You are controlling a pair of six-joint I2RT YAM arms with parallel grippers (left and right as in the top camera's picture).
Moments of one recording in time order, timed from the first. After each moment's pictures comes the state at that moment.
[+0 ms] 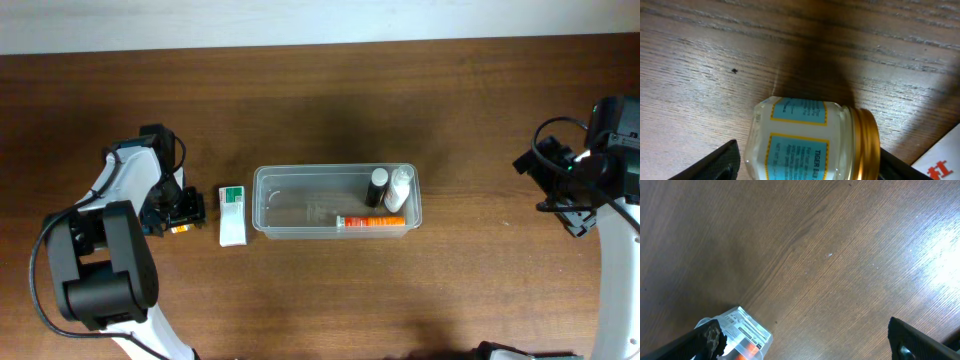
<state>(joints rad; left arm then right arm) 0.13 1.97 1.30 -1.05 -0.09 -0.10 -0.31 1.36 1.43 -1.27 -0.01 0.66</state>
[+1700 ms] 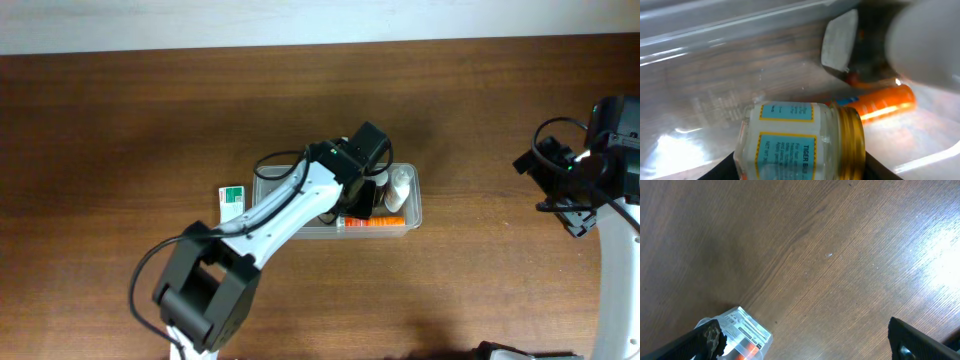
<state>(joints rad) -0.73 2.00 1.58 -0.93 0.03 -0.50 -0.31 1.36 1.43 -1.27 -0.01 0.66</state>
